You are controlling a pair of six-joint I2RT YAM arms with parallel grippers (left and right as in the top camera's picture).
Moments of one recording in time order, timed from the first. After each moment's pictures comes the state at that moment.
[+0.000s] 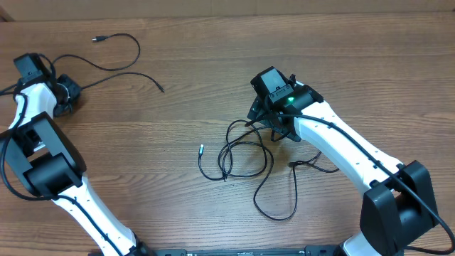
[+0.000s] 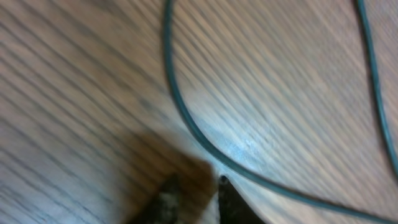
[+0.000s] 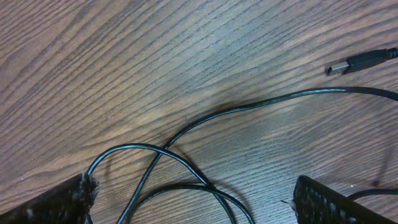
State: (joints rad) left arm 0.53 2.32 1.72 -0.51 0.08 -0.35; right arm 0.53 1.75 1.35 -0.90 0.19 0.99
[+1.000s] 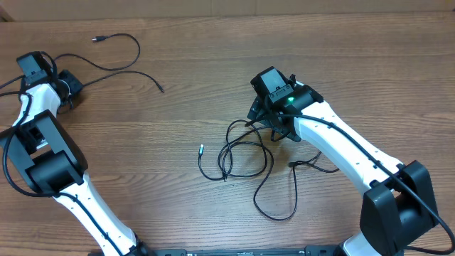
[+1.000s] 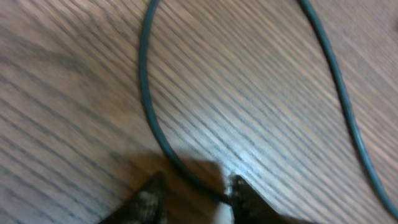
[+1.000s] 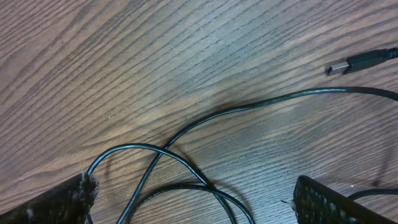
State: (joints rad) left arm 0.50 2.35 1.73 -0.41 0.09 -0.30; right arm 0.53 1.75 1.35 -0.90 0.19 0.99
